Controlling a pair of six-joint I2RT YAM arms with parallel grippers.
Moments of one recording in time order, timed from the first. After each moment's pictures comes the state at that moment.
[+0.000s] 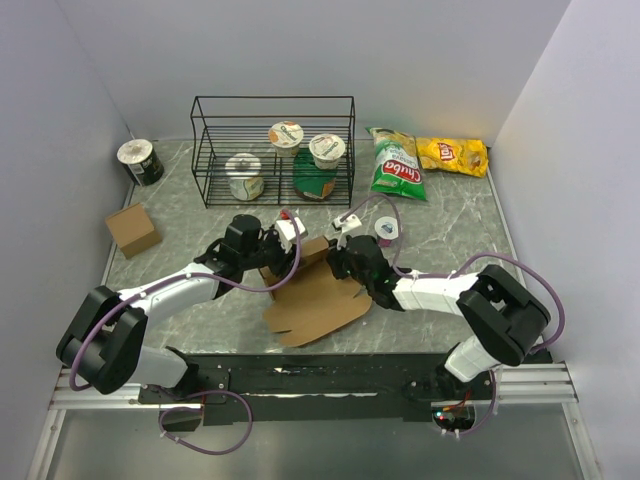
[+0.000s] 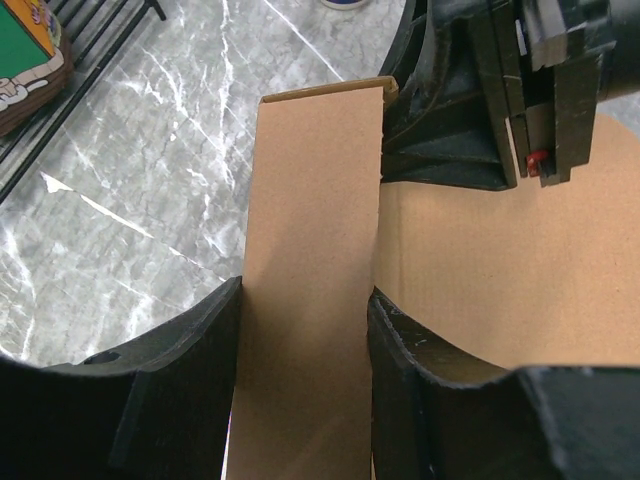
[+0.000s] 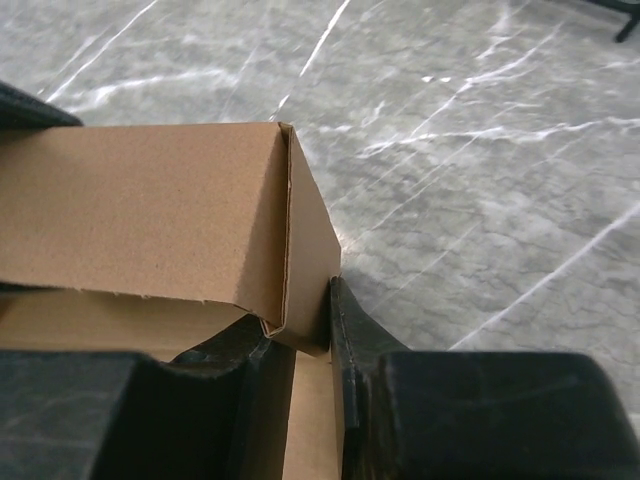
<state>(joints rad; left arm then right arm) -0.58 1.35 0.68 0.20 0.42 0.24 0.76 1.52 0.62 0.44 0.17 0.23</state>
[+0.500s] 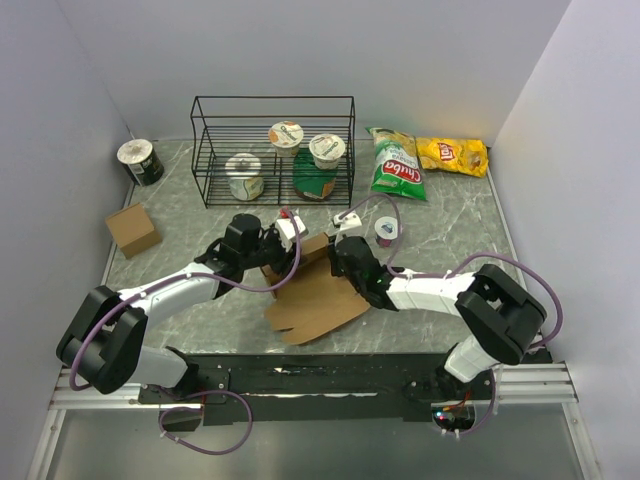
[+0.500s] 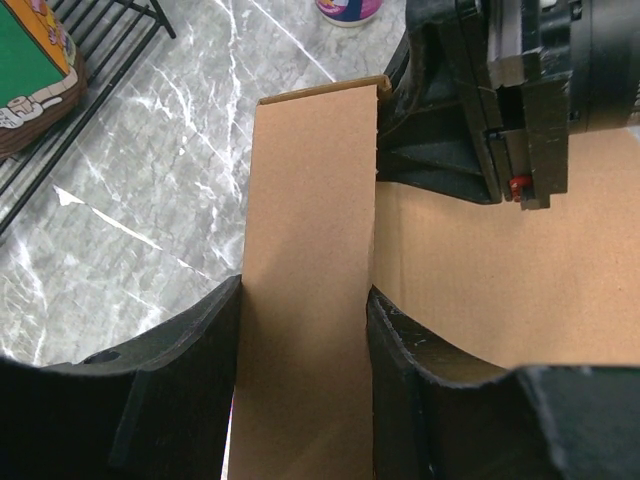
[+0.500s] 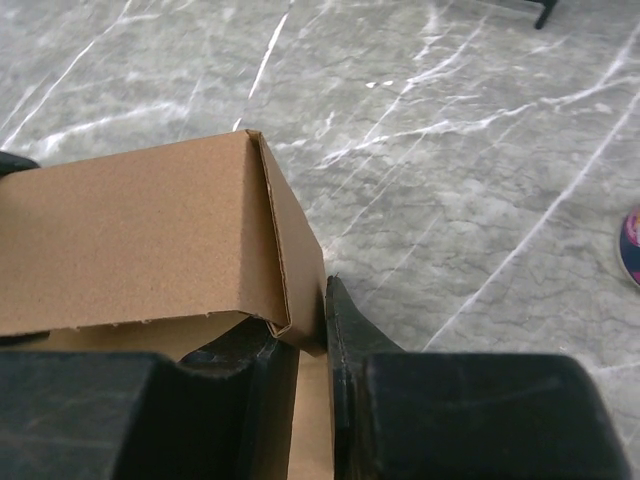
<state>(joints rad) -0.58 1.35 0.69 0.22 0.42 0.24 0.82 1.53 0.68 0.35 0.39 0.32</state>
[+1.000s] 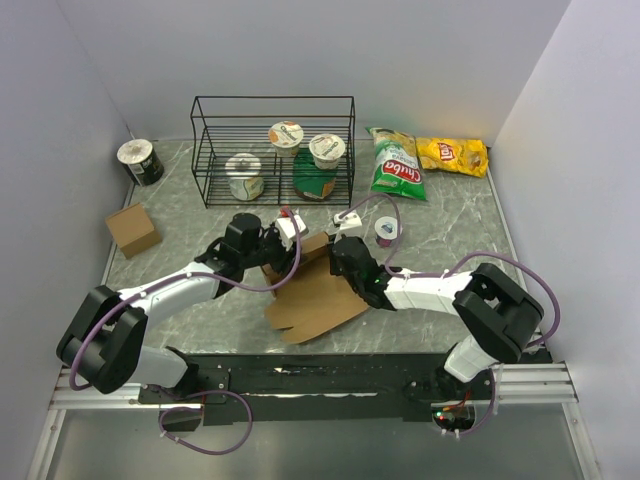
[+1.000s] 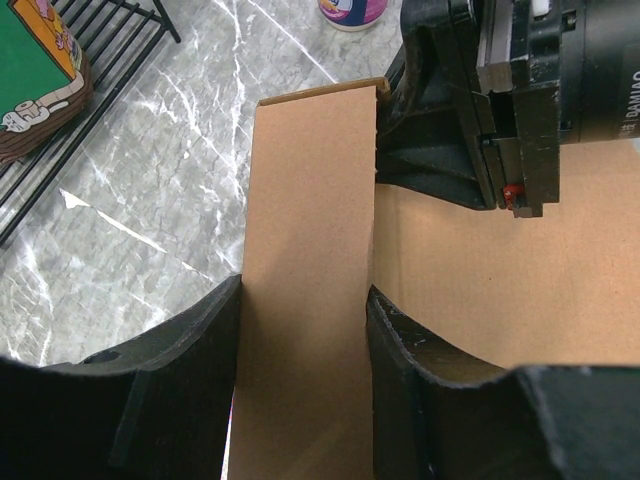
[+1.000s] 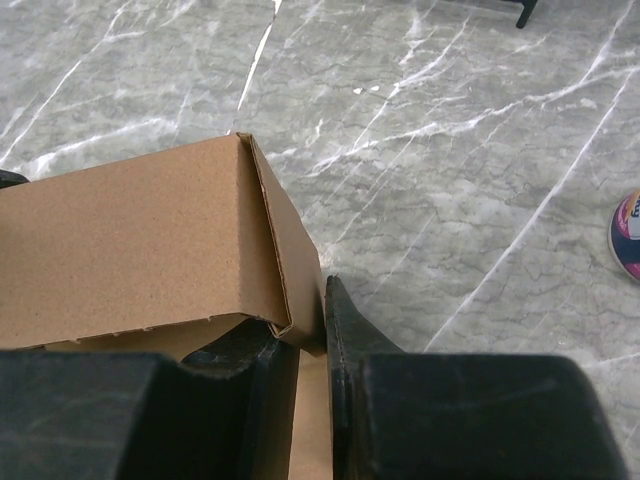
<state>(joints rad) -0.58 1.35 0.69 0.23 0.41 0.24 0.83 1.55 0.70 0.34 0.45 0.35</state>
